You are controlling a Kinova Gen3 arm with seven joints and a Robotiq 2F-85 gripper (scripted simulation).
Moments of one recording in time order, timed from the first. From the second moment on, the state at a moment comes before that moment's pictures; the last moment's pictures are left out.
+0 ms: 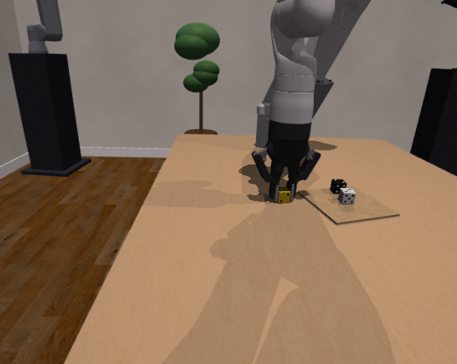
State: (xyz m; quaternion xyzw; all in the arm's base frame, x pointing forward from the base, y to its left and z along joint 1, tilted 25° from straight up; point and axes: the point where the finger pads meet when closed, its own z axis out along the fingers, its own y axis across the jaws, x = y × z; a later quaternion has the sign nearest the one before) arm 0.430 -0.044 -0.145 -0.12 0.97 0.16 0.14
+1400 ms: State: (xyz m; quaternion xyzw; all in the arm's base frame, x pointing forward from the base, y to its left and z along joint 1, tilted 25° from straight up) arm 0.415 -0.063 -0.045 -0.07 0.98 0.17 0.13
